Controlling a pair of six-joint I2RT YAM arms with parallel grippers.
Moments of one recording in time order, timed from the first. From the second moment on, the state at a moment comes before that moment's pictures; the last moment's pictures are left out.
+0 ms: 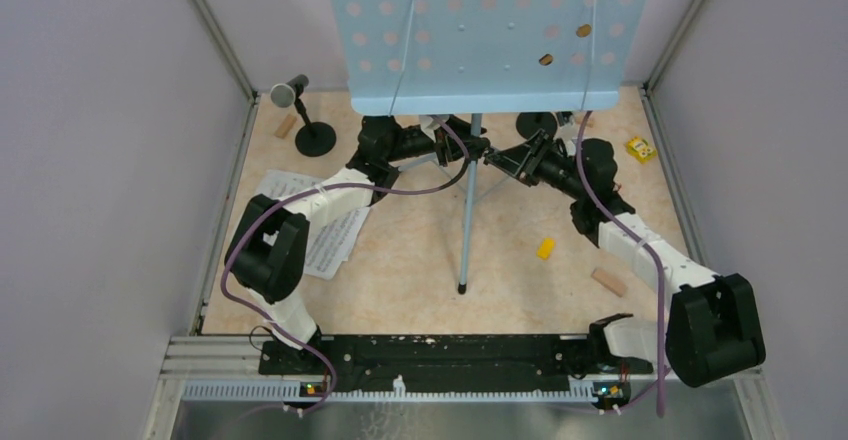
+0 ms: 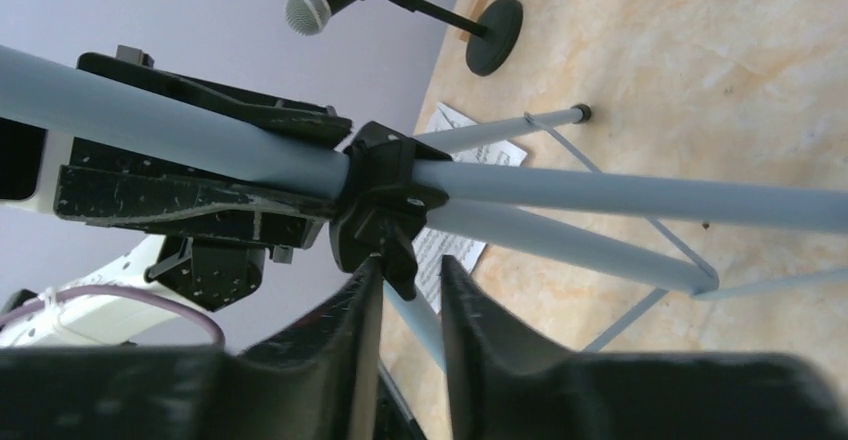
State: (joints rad) left arm -0.55 1.74 1.17 0.81 0.87 -0.06; right arm 0.30 1.20 0.72 0.40 -0.53 0.97
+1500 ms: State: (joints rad) left arm -0.57 1.74 1.22 0.73 0.88 -0.05; right arm 0.67 1.05 0.69 0.20 -0.12 -1.37
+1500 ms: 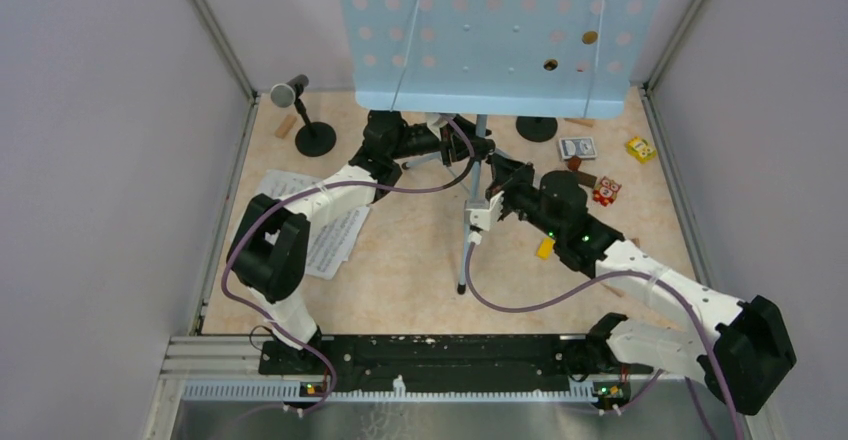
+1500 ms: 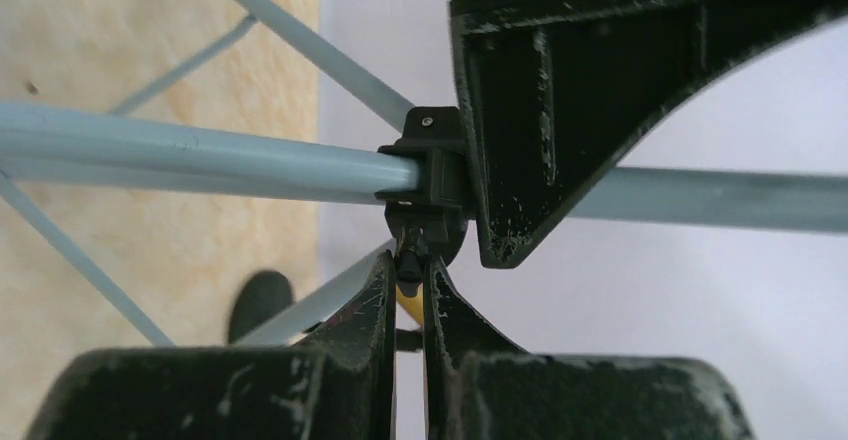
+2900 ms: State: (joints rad) left arm -0.61 1.51 1.02 0.59 0.49 -0.04; right arm 0.80 0.37 0.30 0.20 0.26 0.00
